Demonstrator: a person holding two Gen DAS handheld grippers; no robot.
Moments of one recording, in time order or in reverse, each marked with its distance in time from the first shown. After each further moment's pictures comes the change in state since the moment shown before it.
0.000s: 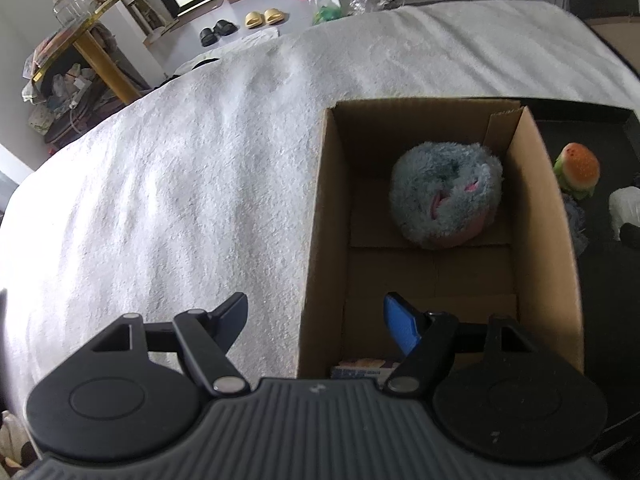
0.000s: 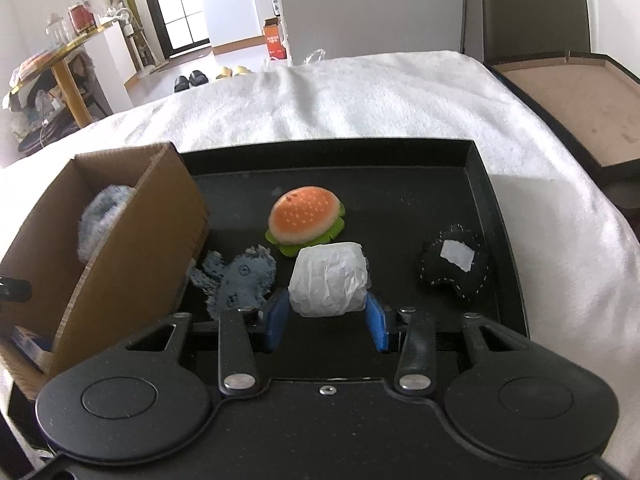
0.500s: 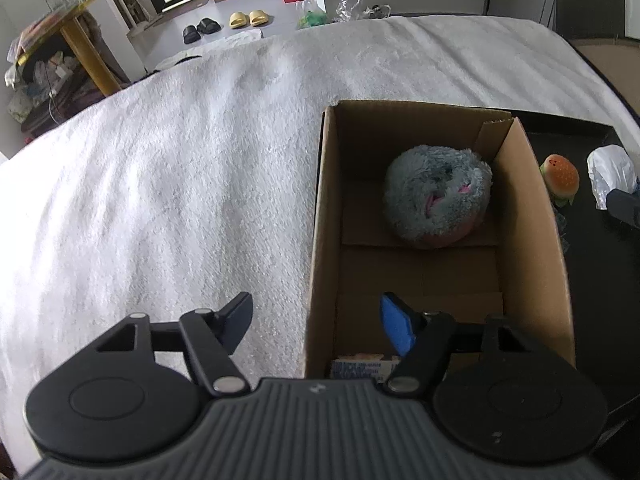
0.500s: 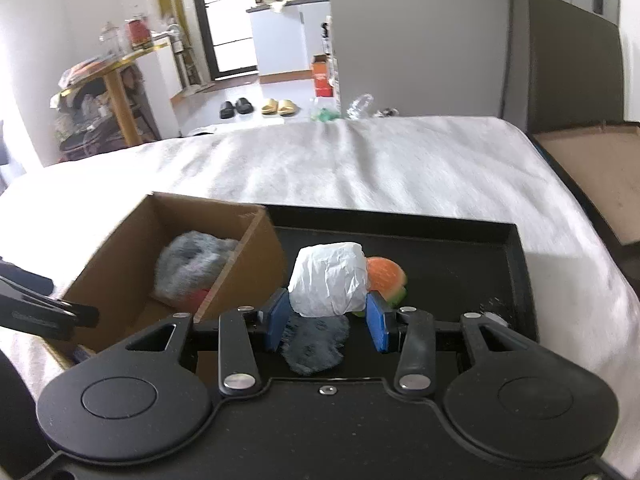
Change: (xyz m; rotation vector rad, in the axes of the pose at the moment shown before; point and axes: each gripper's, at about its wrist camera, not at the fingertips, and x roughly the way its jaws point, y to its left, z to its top) left arm 0.005 0.024 -0.006 -0.042 -0.011 -0.112; right arm -0.036 0.042 0.028 -0.109 -0.111 0.086
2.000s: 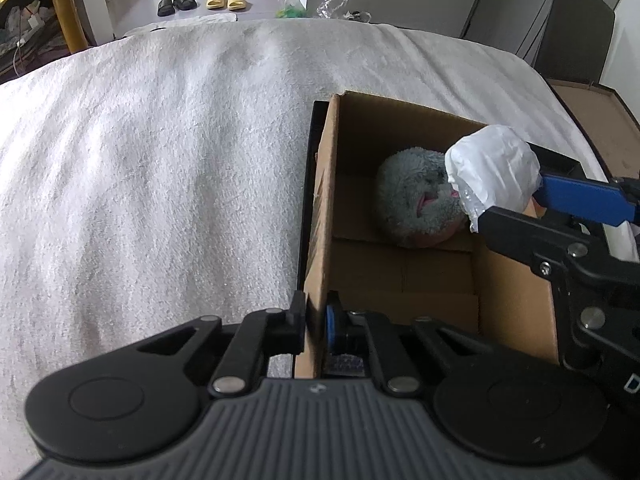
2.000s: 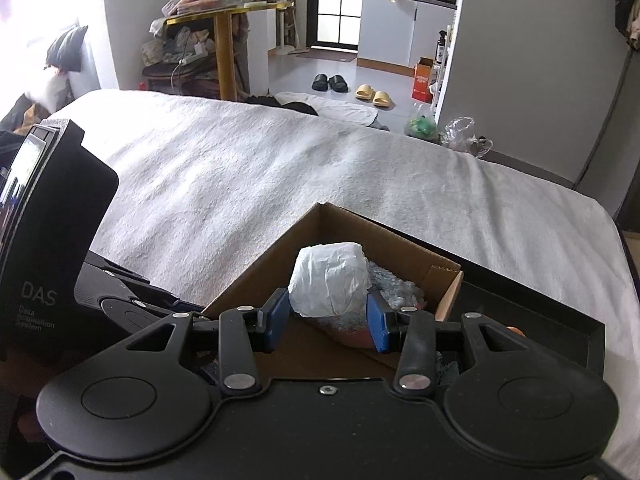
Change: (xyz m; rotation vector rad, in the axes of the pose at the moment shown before) left arm 0.009 0.043 -0.014 -0.110 -0.002 -0.223; right arm -0.004 0.144 0.038 -0.309 0.071 0.106
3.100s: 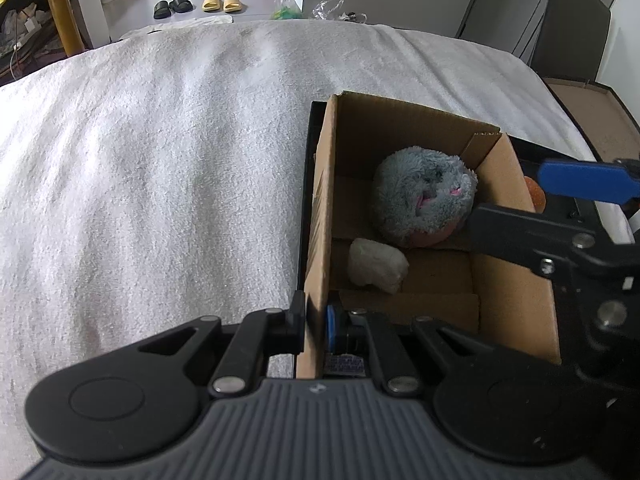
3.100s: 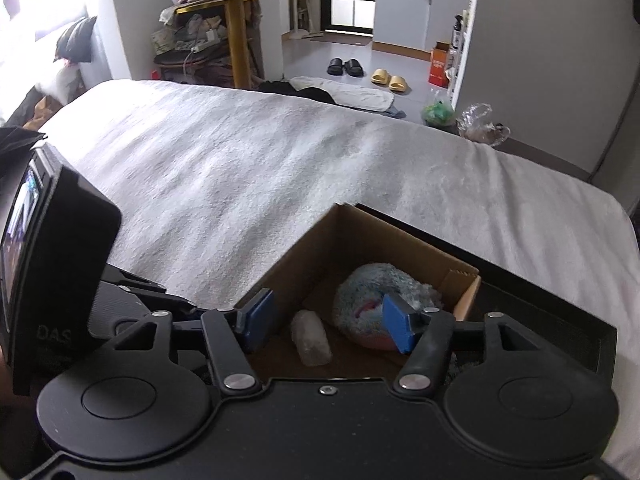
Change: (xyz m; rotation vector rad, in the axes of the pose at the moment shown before) left arm 0.001 0.001 -0.001 0.016 -0.002 -0.002; right arm 0.001 -0.001 0.015 0.016 0.057 0.050
